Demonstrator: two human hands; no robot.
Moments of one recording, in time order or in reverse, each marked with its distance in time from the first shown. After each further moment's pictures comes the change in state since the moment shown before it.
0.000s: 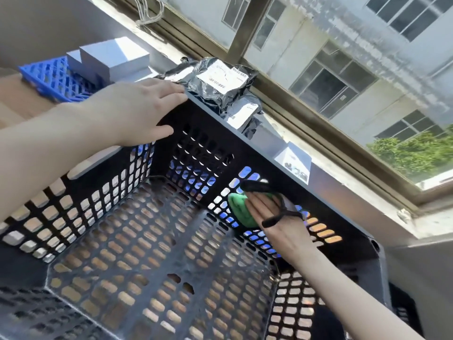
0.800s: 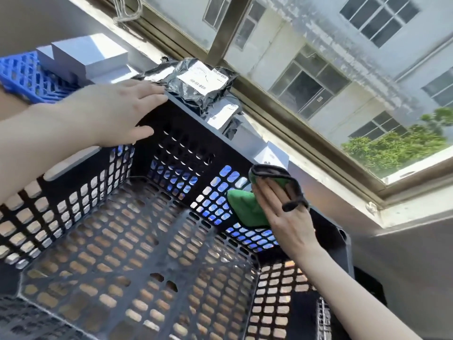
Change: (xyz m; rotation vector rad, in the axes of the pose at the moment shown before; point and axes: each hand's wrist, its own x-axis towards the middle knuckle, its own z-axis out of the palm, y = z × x) left_hand -0.001 -0.001 0.000 -0.023 -0.044 -0.032; right_hand -0.022 0.018 -0.041 -0.317 0.243 -0.052
